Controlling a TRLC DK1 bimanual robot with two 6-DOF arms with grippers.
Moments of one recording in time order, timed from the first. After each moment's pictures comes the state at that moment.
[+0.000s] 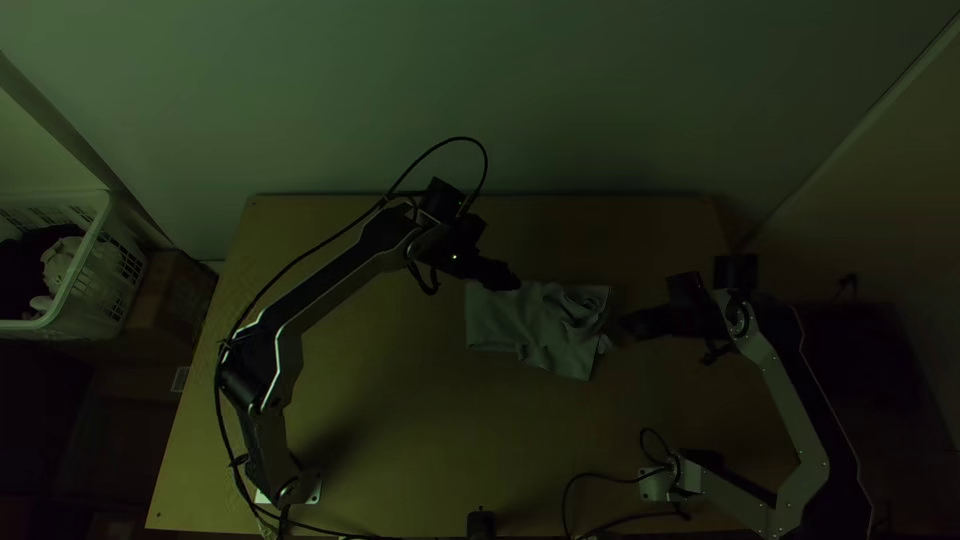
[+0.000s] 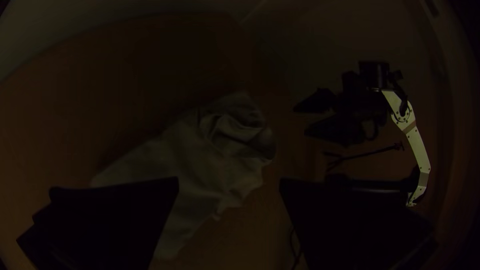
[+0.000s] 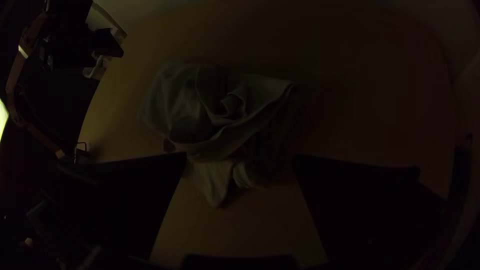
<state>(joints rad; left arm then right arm) -0.63 1.90 1.87 -0.81 0.59 -0.20 -0.03 1.19 0.96 -0.85 -0.55 -0.23</state>
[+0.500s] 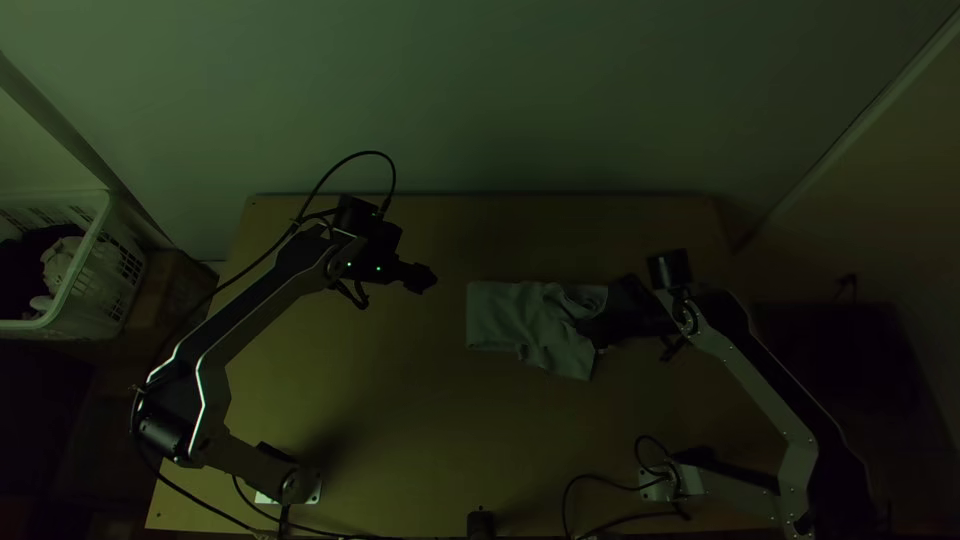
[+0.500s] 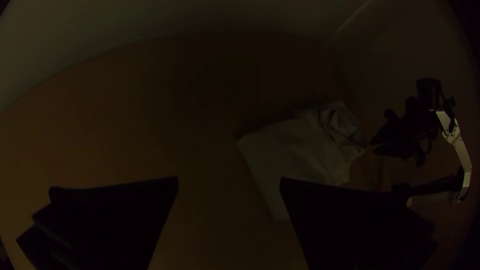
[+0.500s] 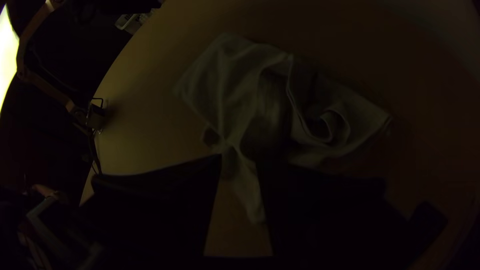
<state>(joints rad) -0.37 1.58 1.41 -0.68 0.34 -0.07 0.29 1.29 0.98 -0.76 -0.55 -0.22</state>
